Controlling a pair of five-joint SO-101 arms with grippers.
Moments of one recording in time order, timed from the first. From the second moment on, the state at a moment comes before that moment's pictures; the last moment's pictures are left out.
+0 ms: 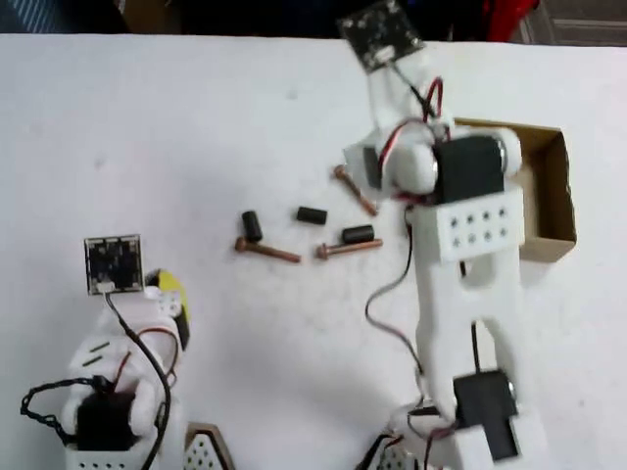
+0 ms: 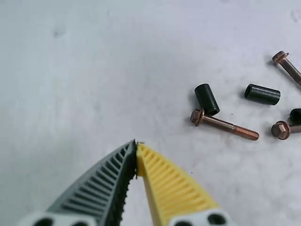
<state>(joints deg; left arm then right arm) -6.7 -104.4 80.7 70.8 6.6 -17.8 -9.9 -25.1 97.2 17.1</state>
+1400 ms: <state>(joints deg) -6.7 -104.4 84.0 69.3 6.6 -19.4 -14.7 45.7 34.0 68.6</state>
